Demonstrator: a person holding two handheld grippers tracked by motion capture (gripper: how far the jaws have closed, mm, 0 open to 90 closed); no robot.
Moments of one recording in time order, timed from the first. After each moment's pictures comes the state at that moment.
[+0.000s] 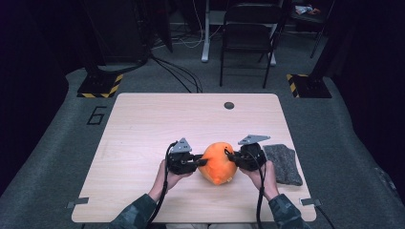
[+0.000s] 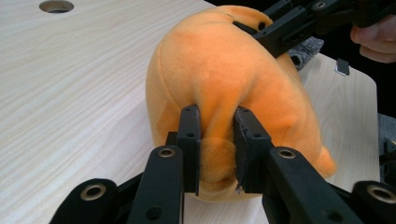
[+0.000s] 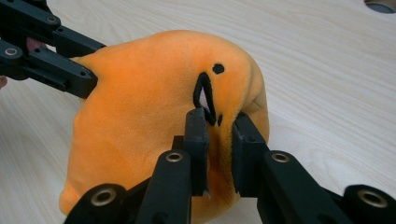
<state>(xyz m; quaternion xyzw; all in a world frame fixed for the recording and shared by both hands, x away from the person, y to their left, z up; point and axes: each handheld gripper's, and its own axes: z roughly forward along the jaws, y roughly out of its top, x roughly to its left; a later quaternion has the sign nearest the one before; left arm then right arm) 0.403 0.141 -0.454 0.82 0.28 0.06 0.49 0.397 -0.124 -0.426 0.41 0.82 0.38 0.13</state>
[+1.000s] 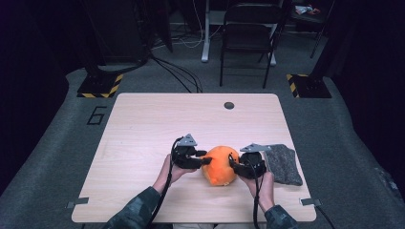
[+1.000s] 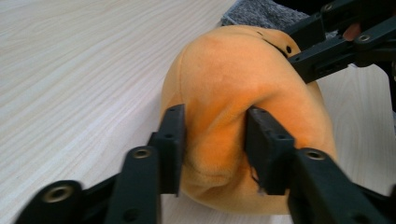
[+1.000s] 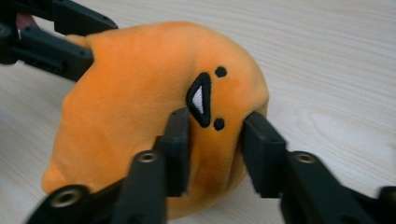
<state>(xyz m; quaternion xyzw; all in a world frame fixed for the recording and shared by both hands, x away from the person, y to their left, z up) 0.428 0.128 -0.464 0.83 0.29 0.05 0.47 0.383 -0.127 -0.450 0.48 0.78 0.36 0.16</state>
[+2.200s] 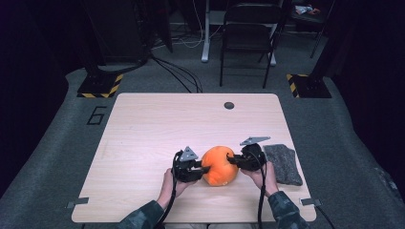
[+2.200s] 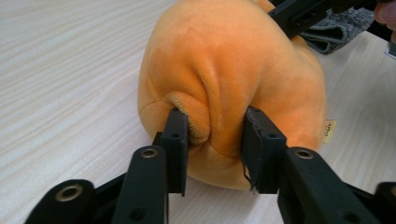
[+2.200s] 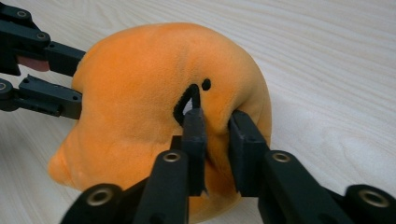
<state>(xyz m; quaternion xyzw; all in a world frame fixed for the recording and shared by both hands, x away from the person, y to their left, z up) 0.389 0.122 -0.483 0.82 0.34 0.09 0.45 0.415 -0.137 -0.456 0.42 0.82 0.38 0.08</state>
